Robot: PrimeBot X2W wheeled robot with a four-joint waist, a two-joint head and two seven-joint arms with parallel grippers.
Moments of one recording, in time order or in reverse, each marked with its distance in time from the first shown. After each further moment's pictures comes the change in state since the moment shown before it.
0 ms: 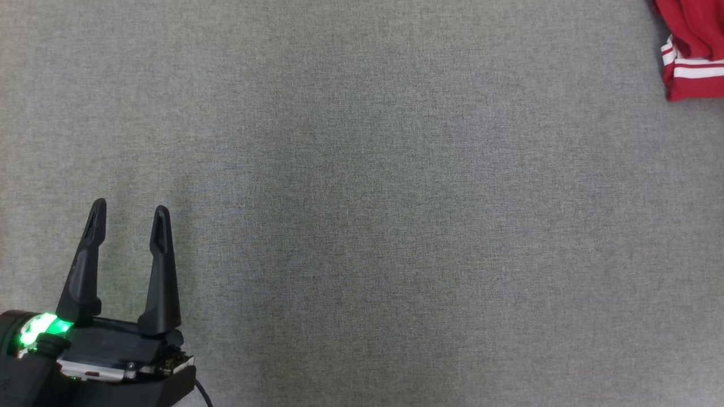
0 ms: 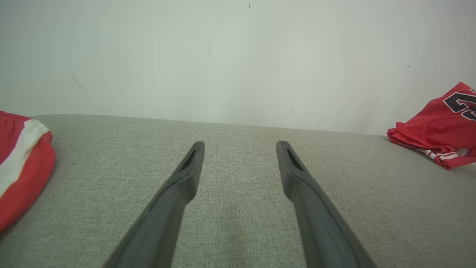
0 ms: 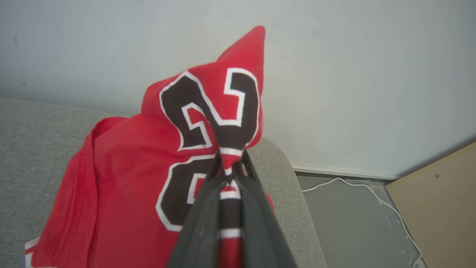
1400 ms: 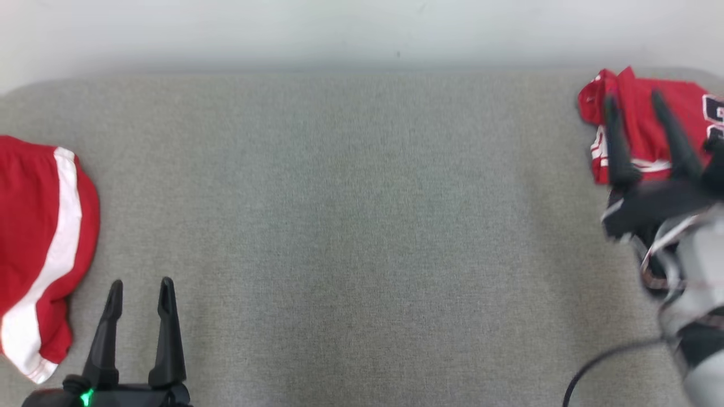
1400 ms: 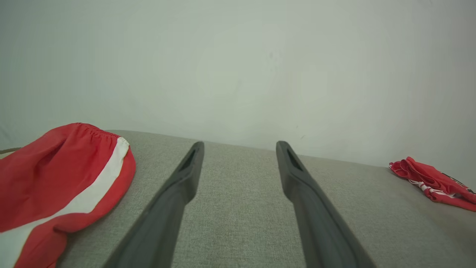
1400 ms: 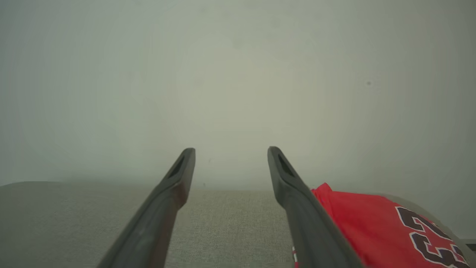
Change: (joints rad) left arm 0.133 0.000 -0.002 0.156 -0.085 0.069 0.000; right arm 0.586 0.431 -0.470 -0.427 -0.268 0.000 -0.202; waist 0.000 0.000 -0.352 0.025
